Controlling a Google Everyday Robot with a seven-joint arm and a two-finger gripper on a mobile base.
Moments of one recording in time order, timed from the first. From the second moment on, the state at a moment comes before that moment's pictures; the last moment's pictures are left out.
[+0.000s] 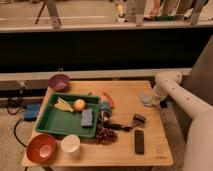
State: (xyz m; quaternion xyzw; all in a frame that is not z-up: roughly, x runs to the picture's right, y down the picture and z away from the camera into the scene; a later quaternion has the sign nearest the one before) arm 0.322 0.087 0.944 -0.27 0.01 0.11 0.96
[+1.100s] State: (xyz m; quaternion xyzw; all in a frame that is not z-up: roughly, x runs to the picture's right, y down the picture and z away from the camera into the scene) arm 0.174 0.092 0.931 -0.28 -0.07 0.02 0.96
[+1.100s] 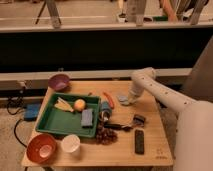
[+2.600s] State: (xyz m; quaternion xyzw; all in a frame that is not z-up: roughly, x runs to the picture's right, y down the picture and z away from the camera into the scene) arm 0.258 0.059 0.972 -0.27 0.00 0.09 0.96
